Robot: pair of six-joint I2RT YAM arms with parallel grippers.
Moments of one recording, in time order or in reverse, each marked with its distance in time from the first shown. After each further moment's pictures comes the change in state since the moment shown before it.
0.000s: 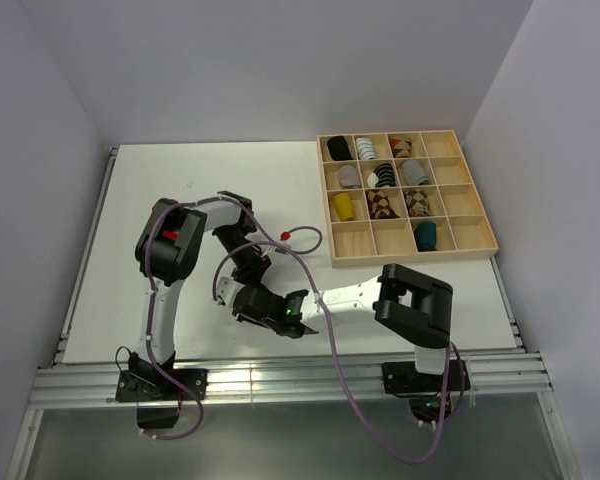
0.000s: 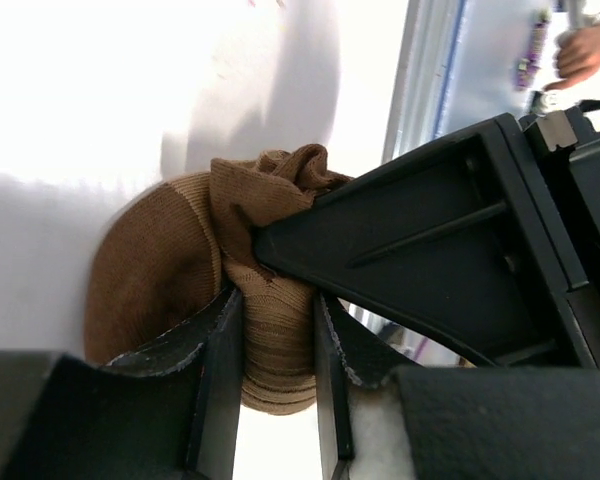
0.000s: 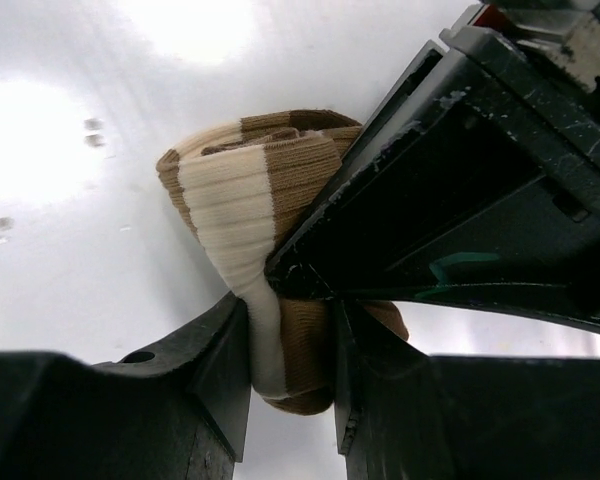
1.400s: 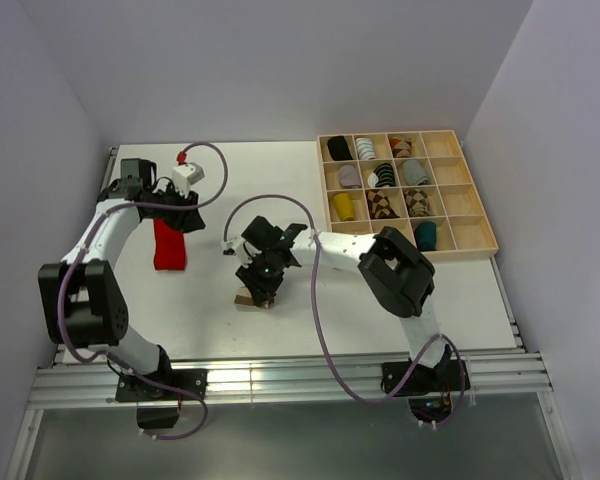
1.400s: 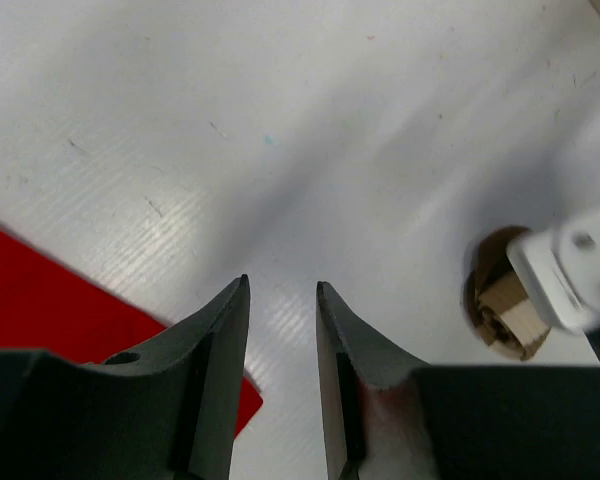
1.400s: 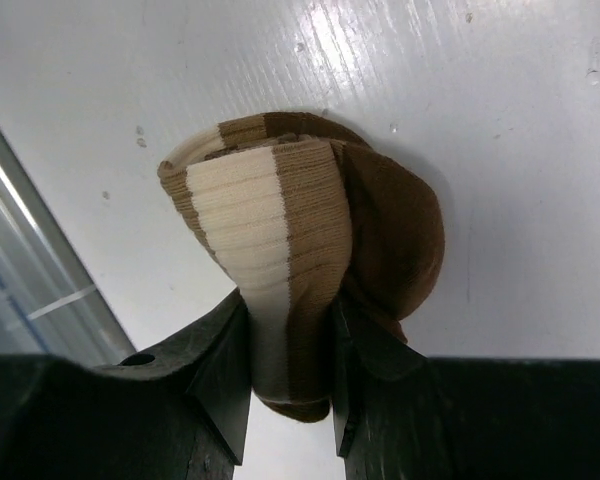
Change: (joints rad) left arm 0.484 -0.617 -0.224 0.762 -0.163 -0.502; right arm -0.342 0.174 0.380 -0.474 -0.720 0.090
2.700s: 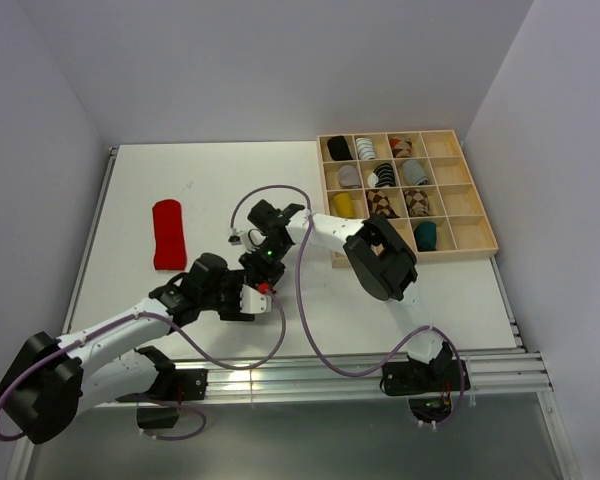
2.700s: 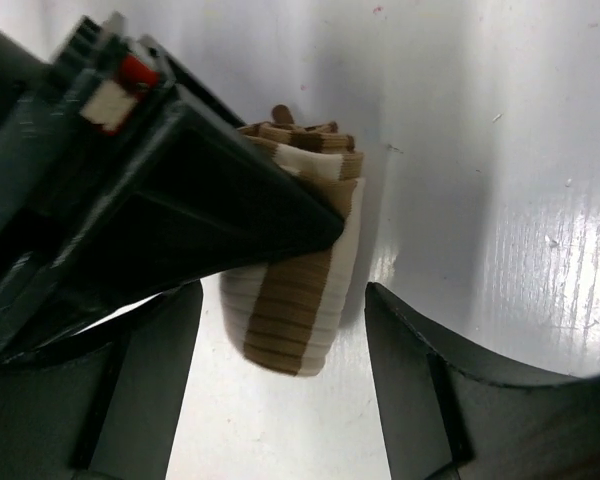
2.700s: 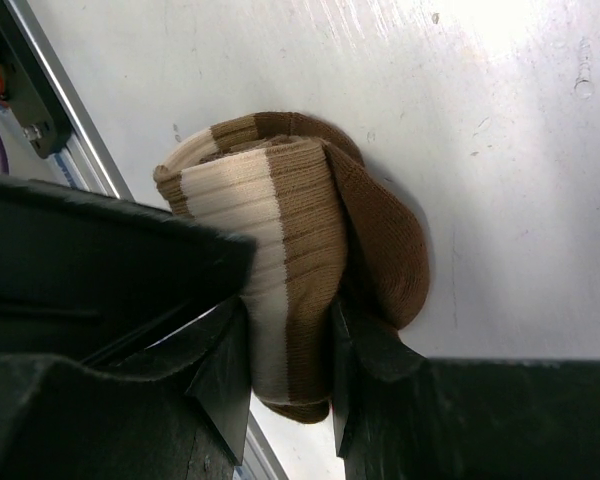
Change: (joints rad) left arm -0.708 -0.567 -0.802 0.476 -0.368 0.400; right arm -0.127 0.201 0.247 -0.250 -0.301 -0.002
